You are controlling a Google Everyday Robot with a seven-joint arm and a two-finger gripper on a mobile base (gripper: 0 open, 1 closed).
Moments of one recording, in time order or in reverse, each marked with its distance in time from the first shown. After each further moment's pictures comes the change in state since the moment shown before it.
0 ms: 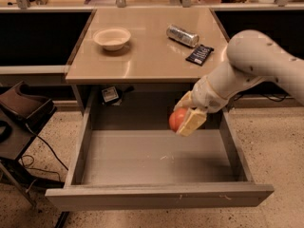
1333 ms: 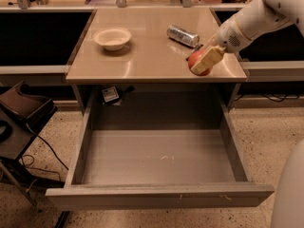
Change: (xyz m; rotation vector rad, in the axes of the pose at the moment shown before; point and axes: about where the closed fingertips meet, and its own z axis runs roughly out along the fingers) arm -0.009 -0.146 -0.130 0.256 -0.073 0.281
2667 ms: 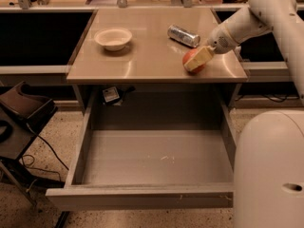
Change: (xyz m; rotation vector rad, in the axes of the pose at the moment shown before) arm 0.006 -0.050 0.048 -0.036 -0.040 0.133
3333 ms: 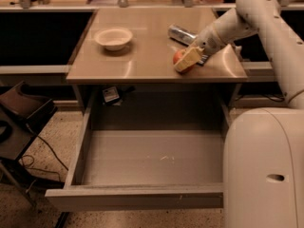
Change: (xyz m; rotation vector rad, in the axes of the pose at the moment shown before) arm -0.022 0.011 0.026 -0.072 -0.036 -0.037
